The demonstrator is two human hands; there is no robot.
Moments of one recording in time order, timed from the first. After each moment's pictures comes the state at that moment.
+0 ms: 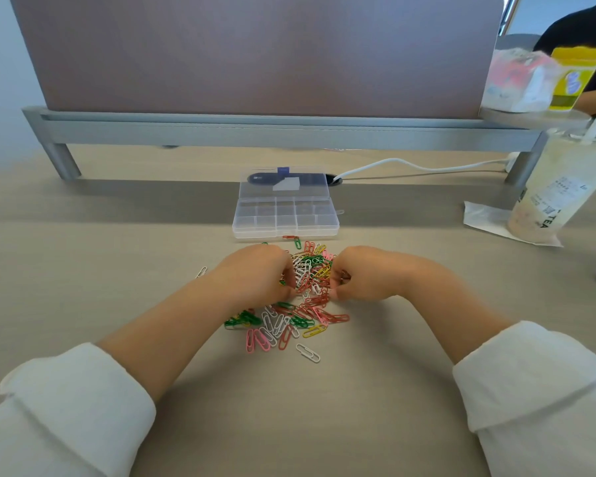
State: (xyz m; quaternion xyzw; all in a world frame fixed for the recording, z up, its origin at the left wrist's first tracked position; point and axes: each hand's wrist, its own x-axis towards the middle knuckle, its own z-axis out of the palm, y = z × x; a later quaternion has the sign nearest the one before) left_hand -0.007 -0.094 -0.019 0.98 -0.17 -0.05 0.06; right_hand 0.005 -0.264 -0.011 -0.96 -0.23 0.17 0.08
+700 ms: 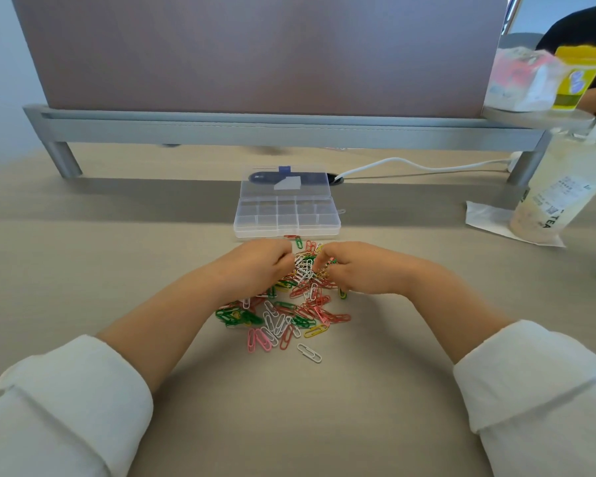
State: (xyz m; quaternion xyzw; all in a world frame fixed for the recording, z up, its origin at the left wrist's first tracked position) left_hand -0.005 -0.089 -0.013 0.97 -0.15 -0.07 0.19; right_hand 0.007 -0.259 -0.009 -0.94 -0.21 0.17 0.22
